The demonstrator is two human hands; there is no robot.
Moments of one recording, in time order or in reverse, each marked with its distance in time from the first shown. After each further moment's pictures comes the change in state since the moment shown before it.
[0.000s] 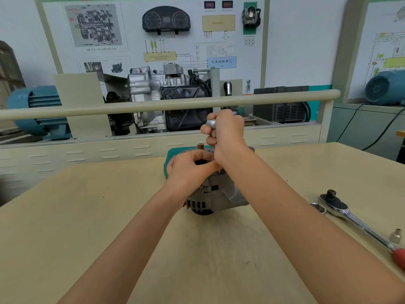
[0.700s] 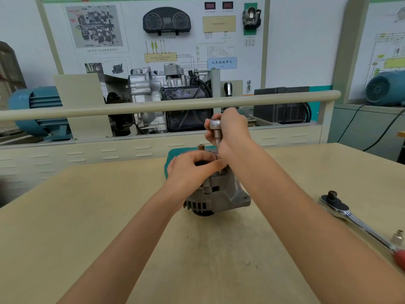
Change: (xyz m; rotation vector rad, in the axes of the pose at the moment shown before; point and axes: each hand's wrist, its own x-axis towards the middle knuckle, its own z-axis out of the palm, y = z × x) left_hand -0.001 0.001 -0.001 -0.015 -0.022 -0.004; right_hand 0.003 -0.009 0.000 0.090 0.022 0.144
